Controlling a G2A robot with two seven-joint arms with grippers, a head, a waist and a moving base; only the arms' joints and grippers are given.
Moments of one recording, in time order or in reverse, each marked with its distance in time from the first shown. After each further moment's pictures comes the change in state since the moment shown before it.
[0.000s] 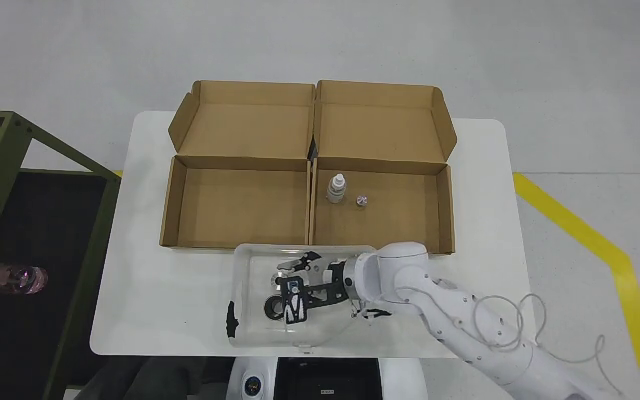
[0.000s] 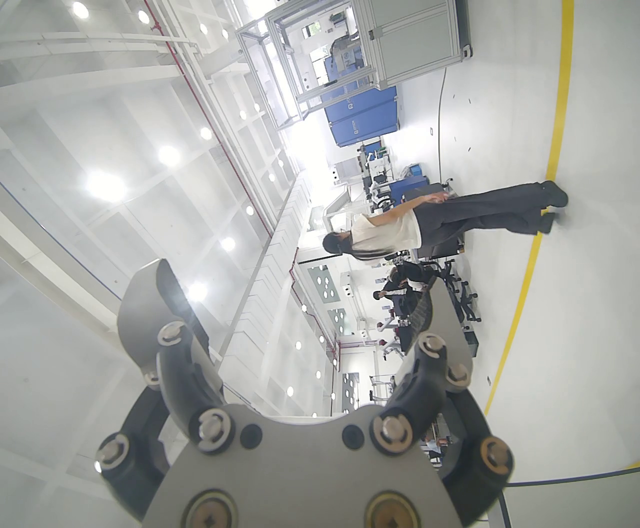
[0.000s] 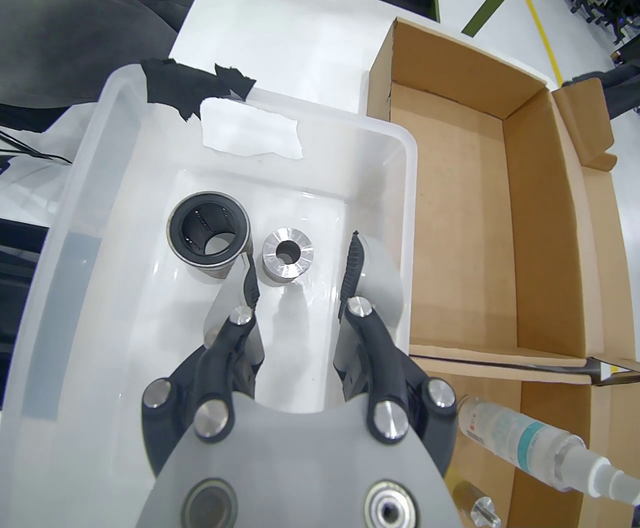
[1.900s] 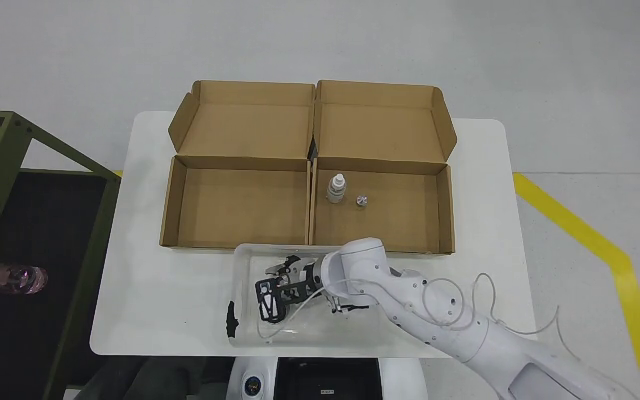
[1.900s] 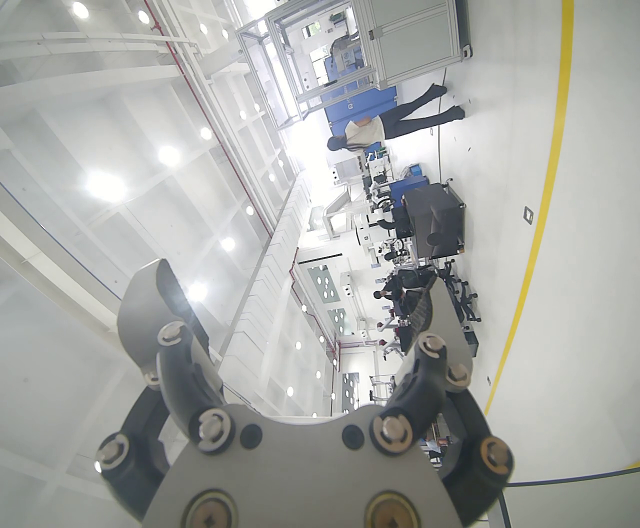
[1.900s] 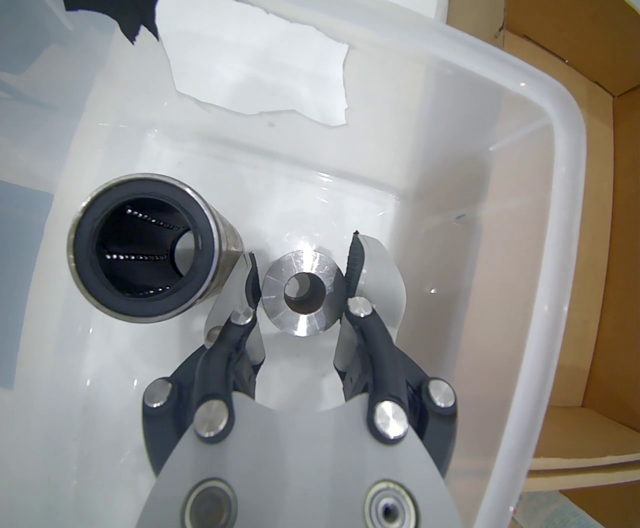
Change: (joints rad) left arm 0.000 0.000 0.000 0.000 0.000 0.000 0.000; right arm 0.128 -0.139 -0.168 0.249 -0.029 0.011 0.052
